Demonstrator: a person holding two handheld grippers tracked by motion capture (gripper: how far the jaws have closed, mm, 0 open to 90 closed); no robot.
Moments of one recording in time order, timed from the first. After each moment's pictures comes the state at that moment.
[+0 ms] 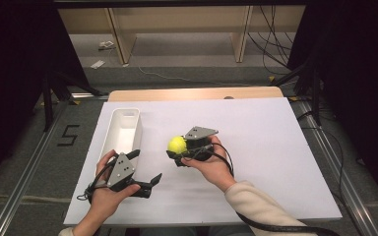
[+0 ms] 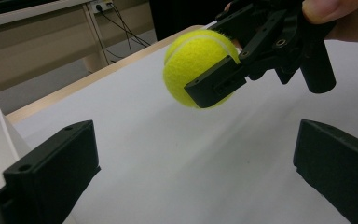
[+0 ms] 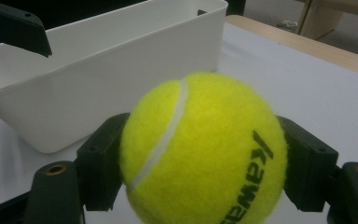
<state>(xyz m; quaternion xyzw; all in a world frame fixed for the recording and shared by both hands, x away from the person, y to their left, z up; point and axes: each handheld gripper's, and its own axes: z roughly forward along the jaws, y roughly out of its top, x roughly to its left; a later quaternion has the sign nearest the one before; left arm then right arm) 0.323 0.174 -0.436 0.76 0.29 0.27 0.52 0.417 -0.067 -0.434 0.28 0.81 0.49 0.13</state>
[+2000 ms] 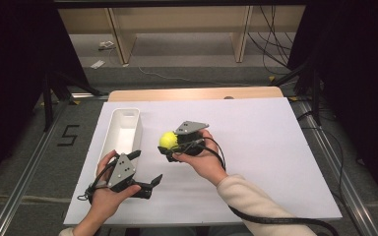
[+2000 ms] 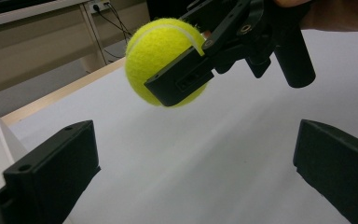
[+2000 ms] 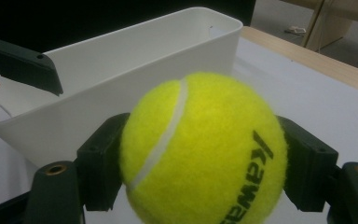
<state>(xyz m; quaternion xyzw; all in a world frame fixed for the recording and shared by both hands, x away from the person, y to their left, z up) 0.321 0.172 -0.436 0.77 0.28 0.26 0.52 0.426 -0.043 -0.420 0.27 0.82 0.50 0.13</state>
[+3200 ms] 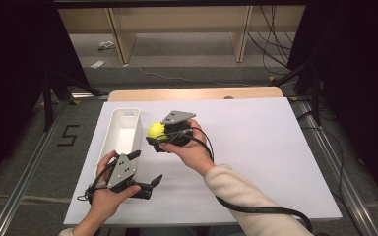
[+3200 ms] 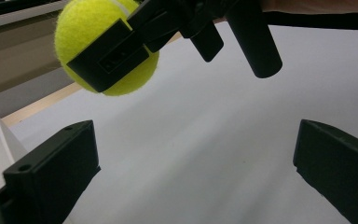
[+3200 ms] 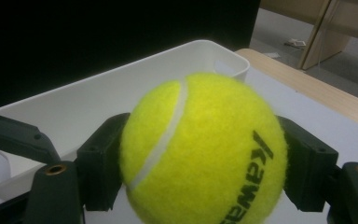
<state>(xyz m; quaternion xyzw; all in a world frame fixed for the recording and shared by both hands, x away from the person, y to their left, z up) 0.320 0.173 -0.435 0.76 0.28 0.27 0.51 0.440 -0.011 -0.398 0.26 0.81 0.51 0.14</state>
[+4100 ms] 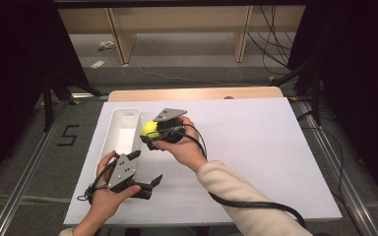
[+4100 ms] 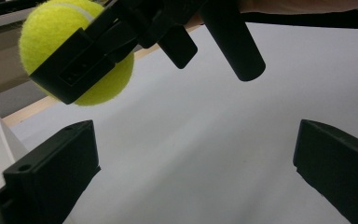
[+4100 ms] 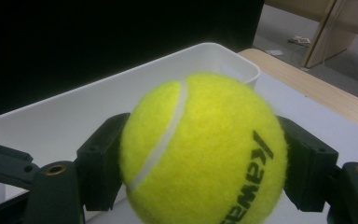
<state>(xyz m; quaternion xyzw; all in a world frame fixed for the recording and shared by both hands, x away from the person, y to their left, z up) 0.320 0.172 -0.435 0.77 0.28 0.26 0.51 0.448 0.008 -0.395 0.25 0.82 0.50 0.13</state>
